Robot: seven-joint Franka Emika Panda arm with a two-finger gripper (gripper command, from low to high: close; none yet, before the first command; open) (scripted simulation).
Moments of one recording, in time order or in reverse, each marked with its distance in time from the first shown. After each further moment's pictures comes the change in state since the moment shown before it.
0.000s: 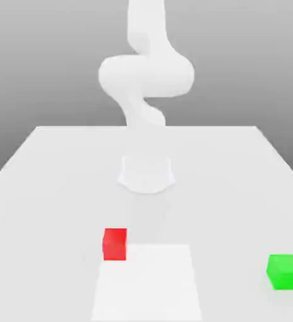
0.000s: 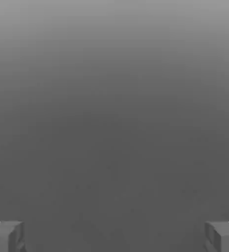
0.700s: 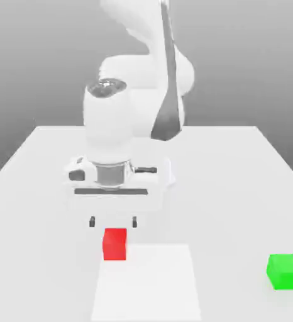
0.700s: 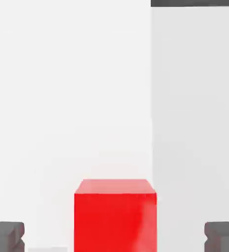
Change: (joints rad) arm -0.074 0.793 -0.105 -0.537 0.053 0.611 -0.228
